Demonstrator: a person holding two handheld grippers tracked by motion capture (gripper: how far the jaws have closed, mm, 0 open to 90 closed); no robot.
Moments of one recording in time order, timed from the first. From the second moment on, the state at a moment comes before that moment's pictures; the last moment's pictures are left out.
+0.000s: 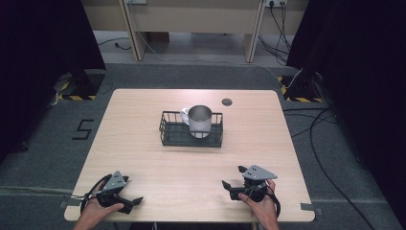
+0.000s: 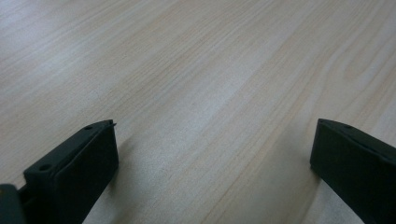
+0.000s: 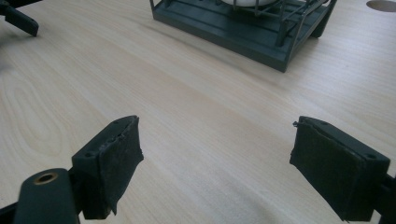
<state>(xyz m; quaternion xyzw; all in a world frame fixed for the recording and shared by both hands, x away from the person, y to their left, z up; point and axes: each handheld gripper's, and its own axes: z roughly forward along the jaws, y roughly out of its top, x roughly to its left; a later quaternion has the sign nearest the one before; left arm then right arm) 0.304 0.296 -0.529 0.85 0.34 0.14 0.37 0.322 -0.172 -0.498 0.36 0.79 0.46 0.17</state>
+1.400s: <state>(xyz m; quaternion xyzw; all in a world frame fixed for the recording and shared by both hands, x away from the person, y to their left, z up) 0.304 0.296 -0.529 0.85 0.34 0.14 0.37 0.288 -0.161 -0.527 0.37 0.83 0.38 0.17</state>
